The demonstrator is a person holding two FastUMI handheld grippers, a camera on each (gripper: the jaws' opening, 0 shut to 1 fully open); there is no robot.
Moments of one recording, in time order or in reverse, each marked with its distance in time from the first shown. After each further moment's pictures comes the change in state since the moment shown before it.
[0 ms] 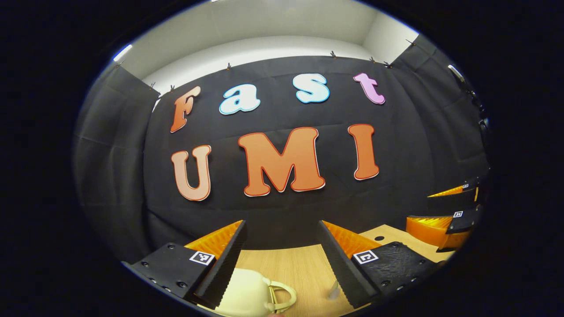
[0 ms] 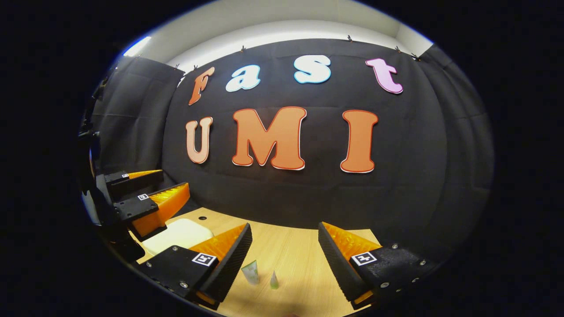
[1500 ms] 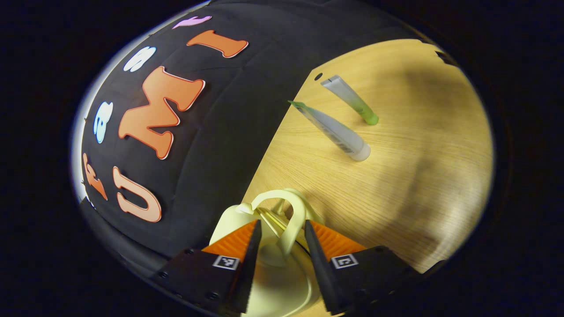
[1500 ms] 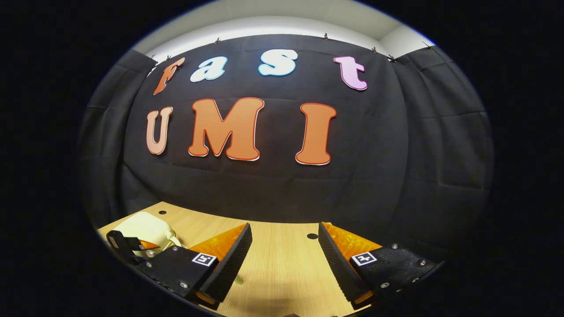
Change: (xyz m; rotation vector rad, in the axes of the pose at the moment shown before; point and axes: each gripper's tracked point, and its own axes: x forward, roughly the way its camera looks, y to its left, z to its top) left arm 0.010 -0.030 -0.333 0.968 0.499 -0.319; right arm -0.012 -0.082 -0.023 -0.010 0.055 -0.269
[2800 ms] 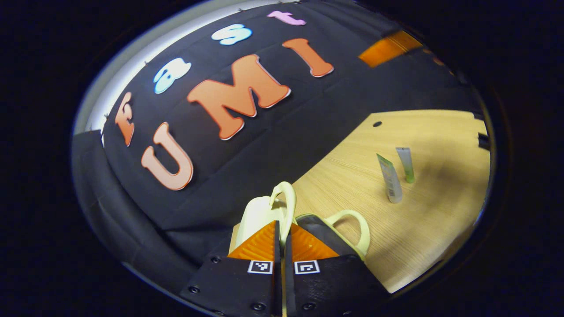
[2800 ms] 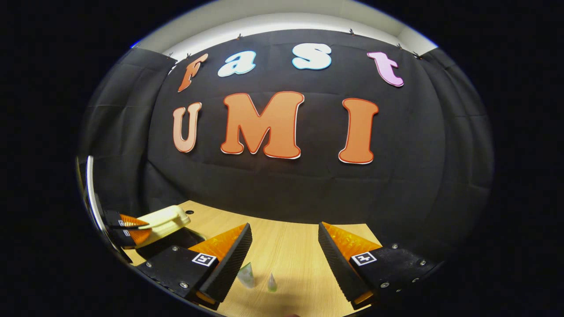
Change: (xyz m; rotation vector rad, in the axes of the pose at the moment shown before) left arm -0.096 0.153 -0.029 -0.517 -0.138 0.157; right arm 0.030 0.107 -0.001 -0.020 0.024 0.204
